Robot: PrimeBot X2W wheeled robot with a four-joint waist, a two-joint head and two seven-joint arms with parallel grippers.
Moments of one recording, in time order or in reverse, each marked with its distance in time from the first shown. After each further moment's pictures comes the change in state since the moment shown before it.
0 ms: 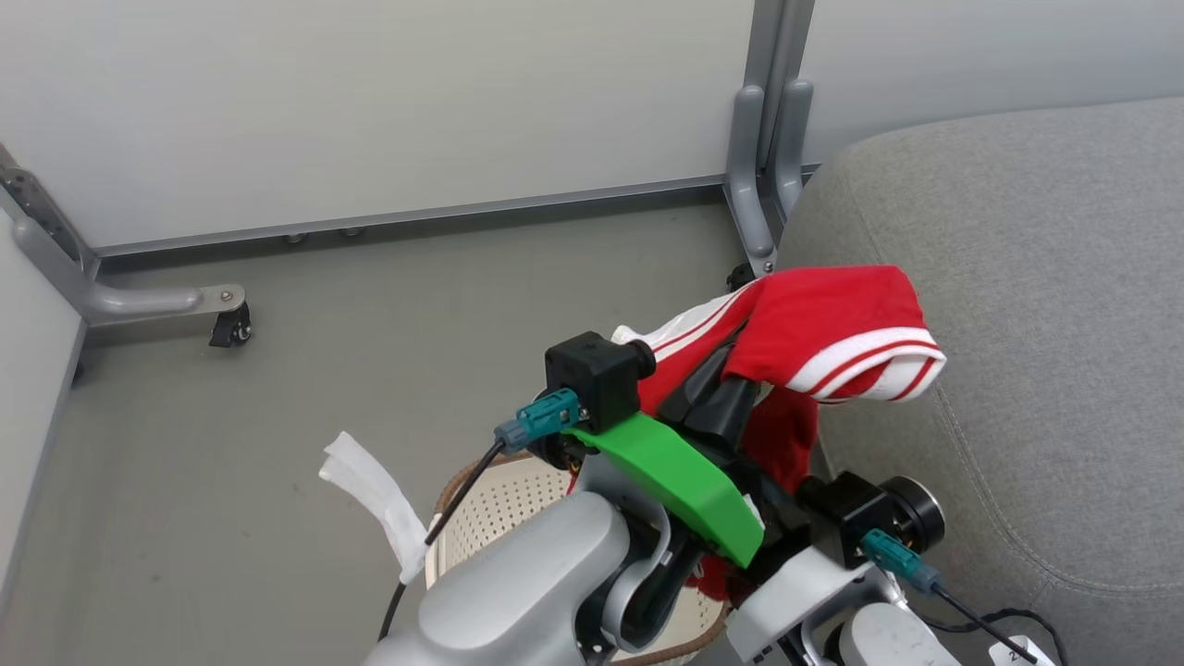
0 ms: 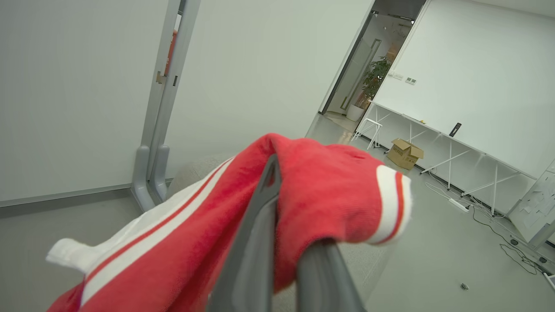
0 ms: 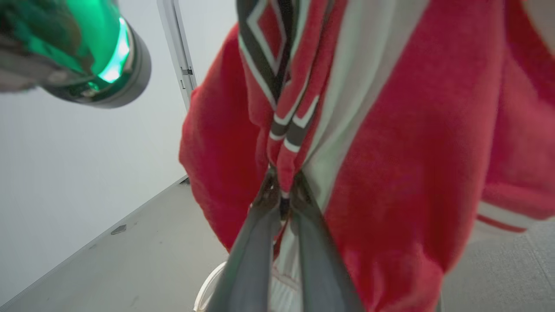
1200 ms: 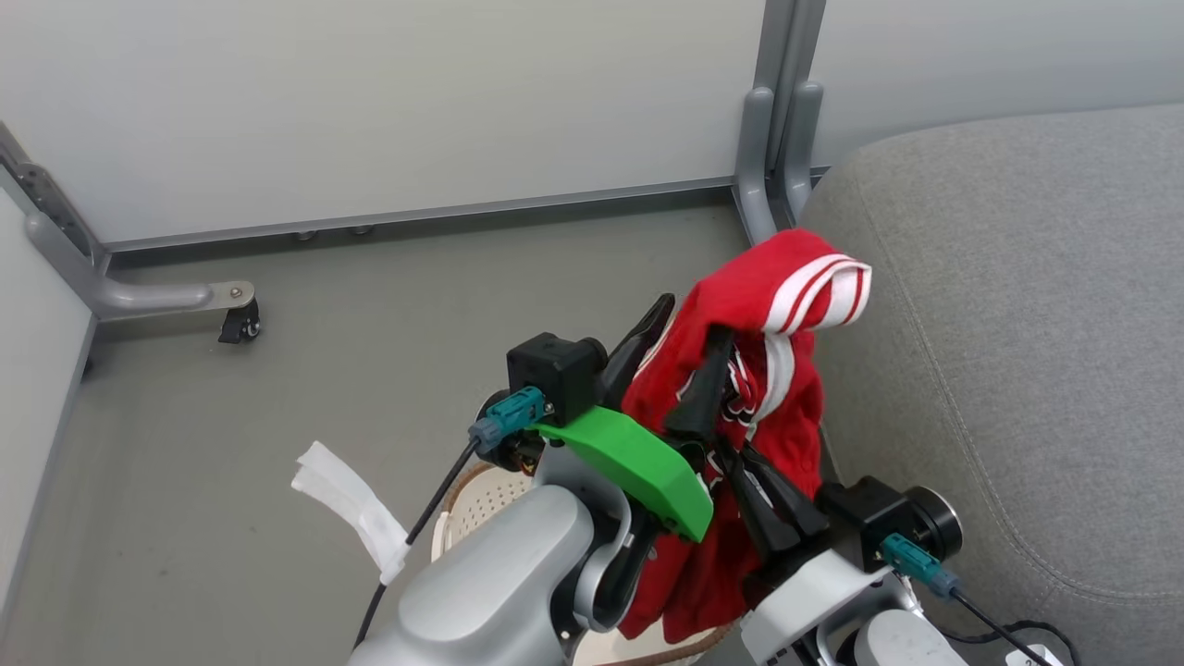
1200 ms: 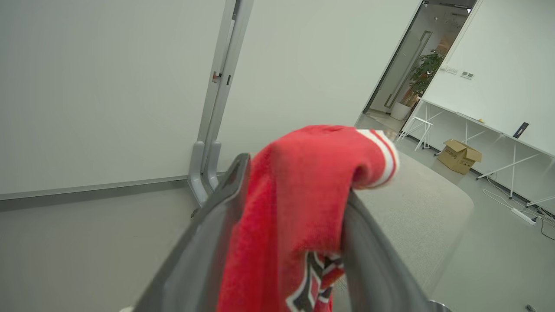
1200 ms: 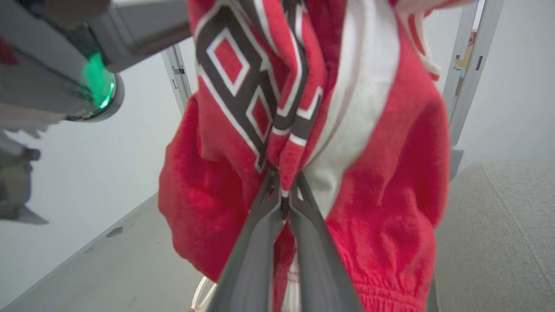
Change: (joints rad) left arm 0.024 -0.001 0.072 0.123 0.072 0.015 -0.009; right arm 0.025 -0.002 -0.036 -0.006 0.010 0.000 0.000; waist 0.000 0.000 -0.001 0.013
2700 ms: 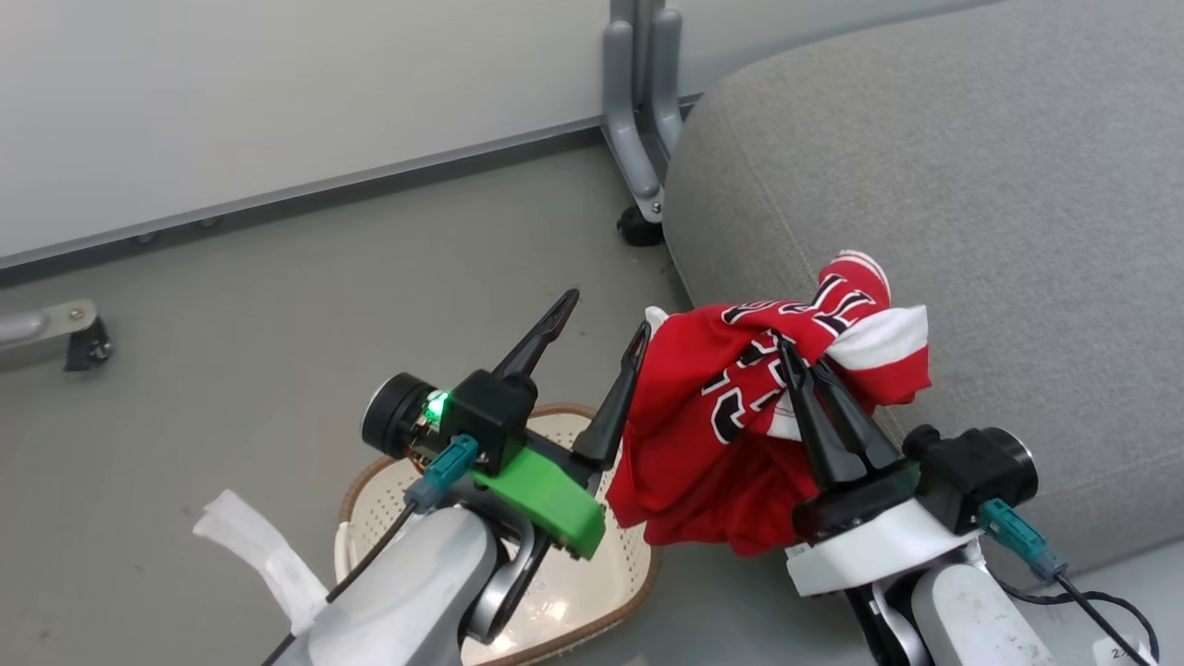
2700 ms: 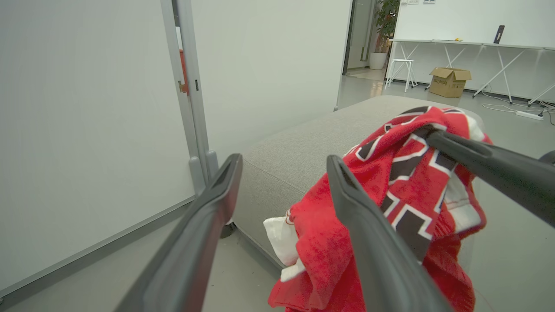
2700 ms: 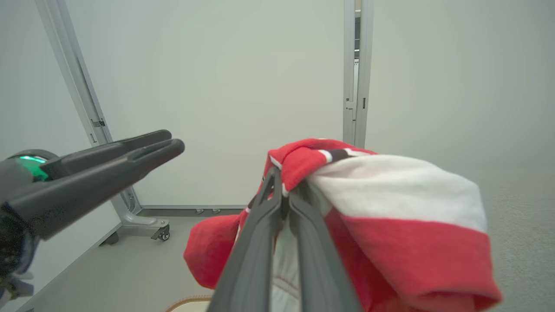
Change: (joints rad) left arm 0.077 0.141 0.107 -0.056 0.376 -0.044 0.000; right arm 0.007 -0.003 -0.123 -0.209 0.001 0.000 0.000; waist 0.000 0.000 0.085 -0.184
